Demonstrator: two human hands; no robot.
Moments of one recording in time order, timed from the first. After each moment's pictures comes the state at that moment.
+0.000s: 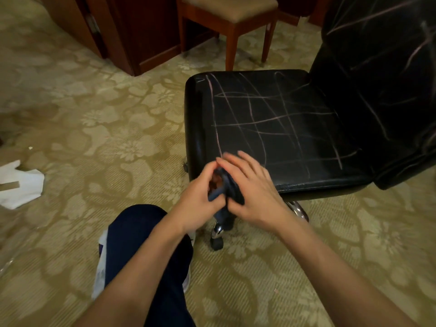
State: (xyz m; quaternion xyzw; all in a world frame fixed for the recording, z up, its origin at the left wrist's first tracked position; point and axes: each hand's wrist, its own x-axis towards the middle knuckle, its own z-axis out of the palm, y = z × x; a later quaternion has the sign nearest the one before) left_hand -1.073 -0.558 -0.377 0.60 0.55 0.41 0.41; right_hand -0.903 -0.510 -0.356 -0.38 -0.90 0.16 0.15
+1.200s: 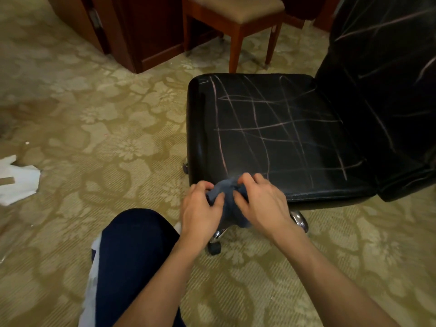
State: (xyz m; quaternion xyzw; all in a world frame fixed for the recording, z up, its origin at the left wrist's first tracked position) left_hand -1.046 -0.558 -0.398 0.47 0.77 0.35 0.23; right_hand -0.908 -0.504 -0.366 -0.52 -0.85 0.07 0.09
